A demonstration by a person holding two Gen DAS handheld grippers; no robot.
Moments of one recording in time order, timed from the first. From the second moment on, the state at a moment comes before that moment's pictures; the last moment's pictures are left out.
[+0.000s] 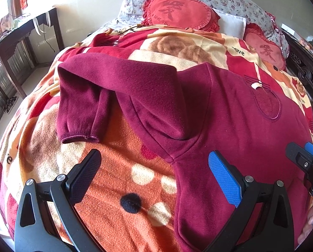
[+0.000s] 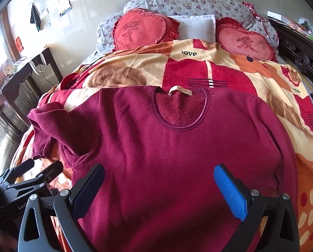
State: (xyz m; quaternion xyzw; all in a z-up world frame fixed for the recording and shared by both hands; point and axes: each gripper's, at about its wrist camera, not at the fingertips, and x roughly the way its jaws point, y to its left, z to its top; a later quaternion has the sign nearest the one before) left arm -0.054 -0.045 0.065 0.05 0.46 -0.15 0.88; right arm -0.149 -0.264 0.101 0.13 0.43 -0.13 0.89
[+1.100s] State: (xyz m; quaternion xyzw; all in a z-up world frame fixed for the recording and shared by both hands) left arm 0.054 0.065 0.024 0.03 0.43 -0.03 0.90; right arm -0.108 -0.225 0.074 0.14 0.48 -0.06 0.87
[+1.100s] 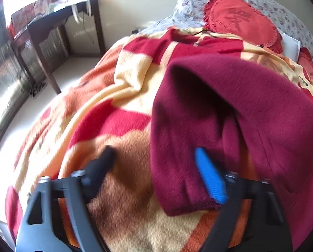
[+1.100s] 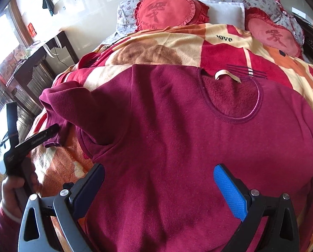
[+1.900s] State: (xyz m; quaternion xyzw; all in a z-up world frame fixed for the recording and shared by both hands) left arm 0.013 0.170 0.142 0.14 0.39 -0.08 0.90; right arm -0.094 -0.179 0.085 0.12 0.47 0.03 0.88
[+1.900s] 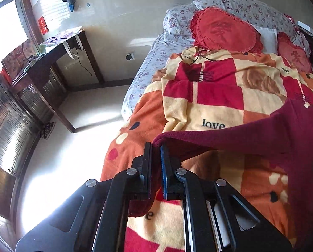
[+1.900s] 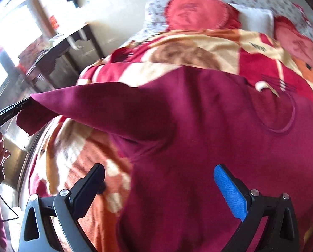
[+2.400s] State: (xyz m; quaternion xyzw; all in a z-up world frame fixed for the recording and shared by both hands) left arm 0.030 0.200 0.157 0.10 0.41 -0.07 0.90; right arm -0.032 -0.114 0.076 0.05 0.48 0.06 0.88
